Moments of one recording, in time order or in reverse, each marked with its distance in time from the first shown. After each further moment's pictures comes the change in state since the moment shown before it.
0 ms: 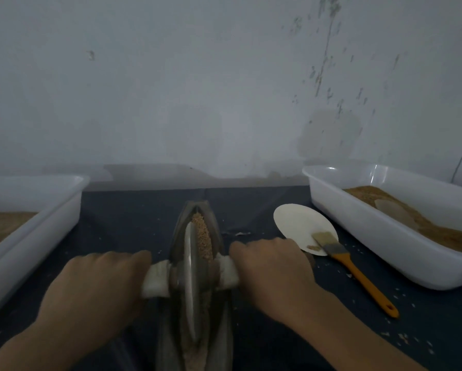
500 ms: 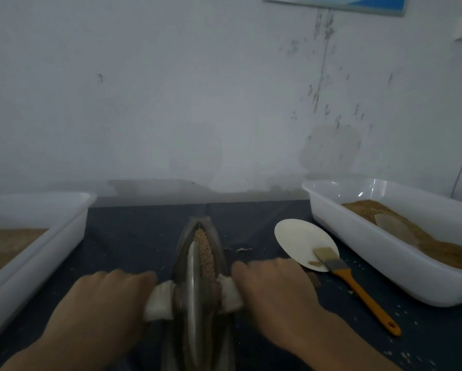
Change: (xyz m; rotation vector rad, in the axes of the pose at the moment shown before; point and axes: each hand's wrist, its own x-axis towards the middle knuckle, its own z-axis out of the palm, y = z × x) left_hand 0.004 0.007 -0.013 0.068 -0.192 -0.124; right_hand -0.002 -0.002 -0.006 0.018 -0.009 -0.053
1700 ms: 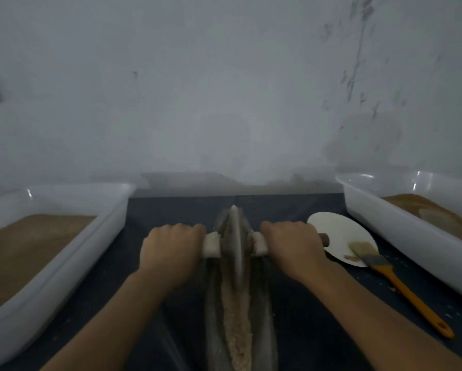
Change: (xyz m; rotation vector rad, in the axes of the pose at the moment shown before) left_hand 0.058 0.000 0.025 0.048 0.230 -0.022; right_hand 0.061 0.027 0.043 -0.051 0.006 0.146
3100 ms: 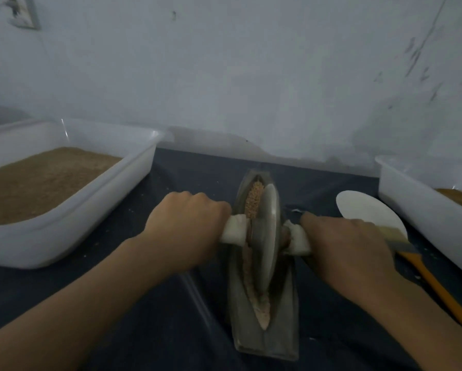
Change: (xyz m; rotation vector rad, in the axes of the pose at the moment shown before) left_hand -0.047 0.002 -0.036 -0.026 -0.084 0.069; right_hand -0.065 -0.005 -0.028 -0.023 0.149 -0.132
